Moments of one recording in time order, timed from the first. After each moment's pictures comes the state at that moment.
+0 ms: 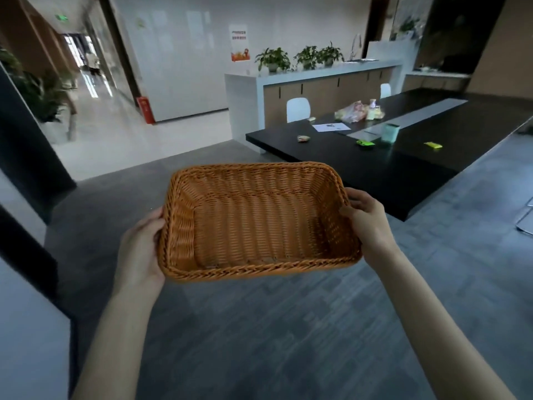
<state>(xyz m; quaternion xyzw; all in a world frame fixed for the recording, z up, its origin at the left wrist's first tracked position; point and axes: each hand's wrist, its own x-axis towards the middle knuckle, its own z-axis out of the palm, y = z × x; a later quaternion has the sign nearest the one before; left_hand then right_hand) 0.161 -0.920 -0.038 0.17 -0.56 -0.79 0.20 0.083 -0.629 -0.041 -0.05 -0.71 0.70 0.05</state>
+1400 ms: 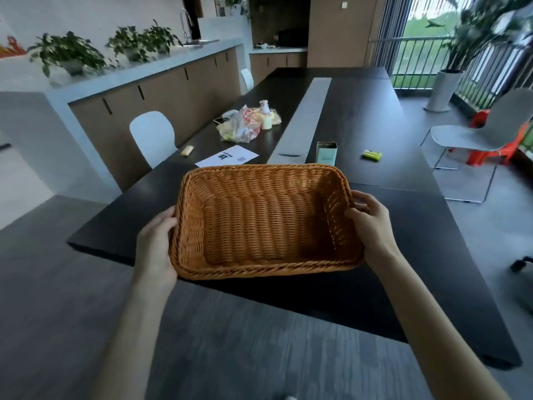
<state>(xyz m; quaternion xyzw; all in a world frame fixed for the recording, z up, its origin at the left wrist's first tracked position) -0.896 -0.808 -0.073 0.05 -0.59 -0.80 -0.08 -0.779 -0.537 -0.093 -0.32 -0.64 0.65 0.26</state>
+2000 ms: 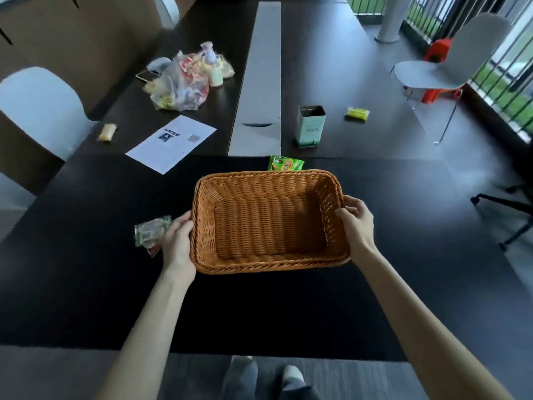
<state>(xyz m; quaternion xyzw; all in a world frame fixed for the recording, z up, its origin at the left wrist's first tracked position) -1.163 -0.671 -0.204 0.12 -0.63 -0.74 -0.23 -0.983 -0.456 -0.209 -0.52 -0.56 0.60 0.25</state>
